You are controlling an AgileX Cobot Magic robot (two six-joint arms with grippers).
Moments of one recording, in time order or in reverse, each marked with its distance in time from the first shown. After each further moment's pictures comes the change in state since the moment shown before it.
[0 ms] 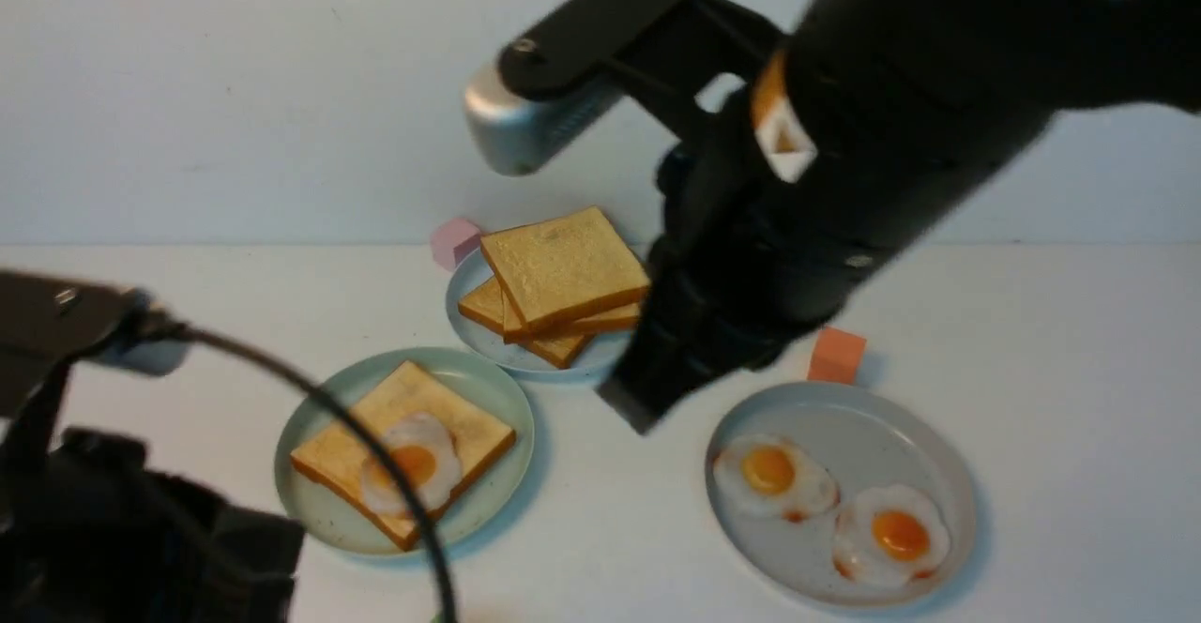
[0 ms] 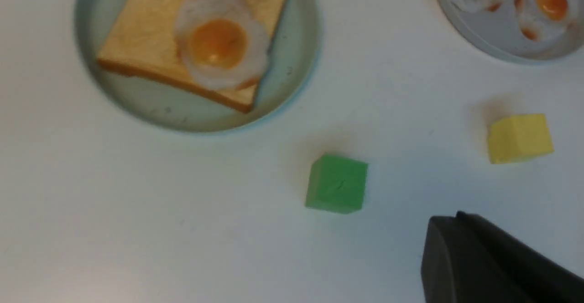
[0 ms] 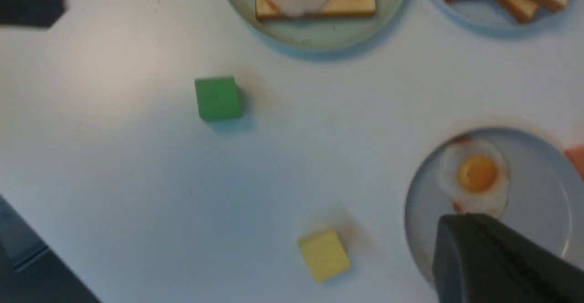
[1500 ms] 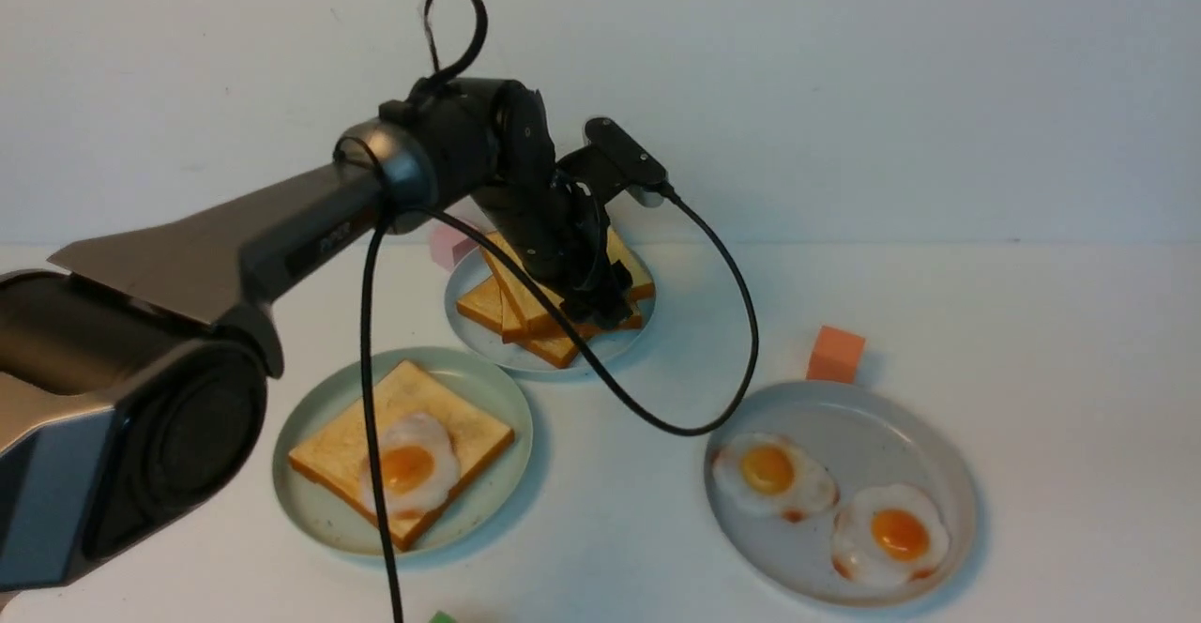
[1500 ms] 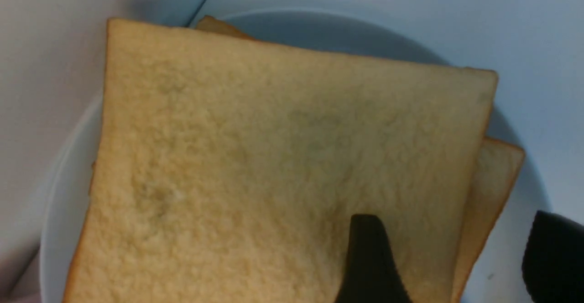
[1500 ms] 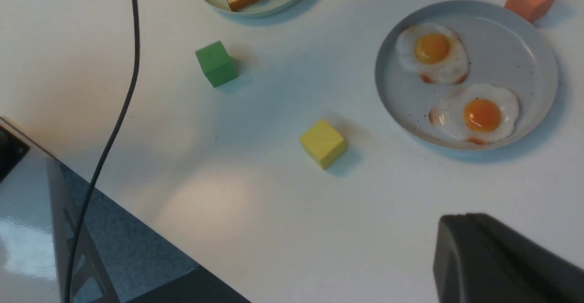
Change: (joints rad) right arm 0.000 -0.870 0.564 -0.002 0.002 0.309; left arm 0.052 1.432 -1.323 0.059 0.088 0.622
